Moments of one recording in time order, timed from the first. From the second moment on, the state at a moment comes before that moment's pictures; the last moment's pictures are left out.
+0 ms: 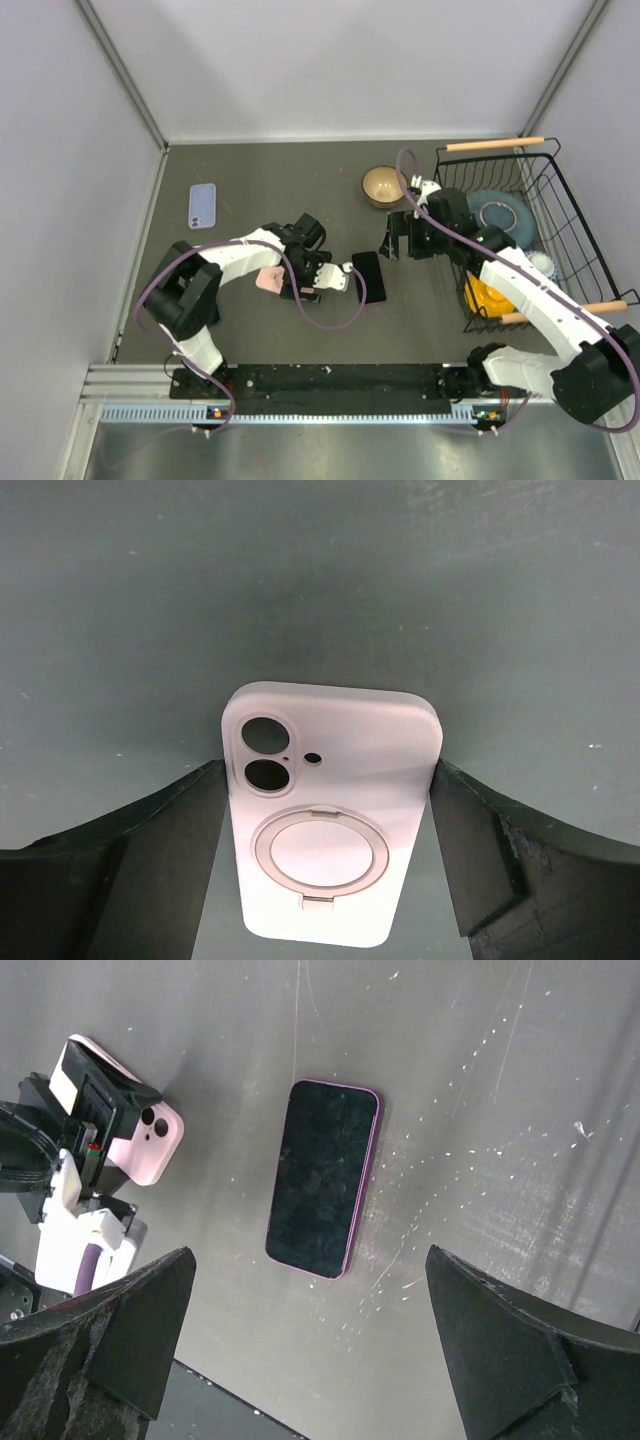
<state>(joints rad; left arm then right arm) -0.67 1.71 1.05 -0.69 0.23 1.12 0.49 1.16 0.97 -0.57 -0.13 0.34</state>
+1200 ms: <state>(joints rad) -0.68 0.92 0.82 -0.43 0.83 0.50 0.50 0.71 0.37 0.44 -0.58 0.42</state>
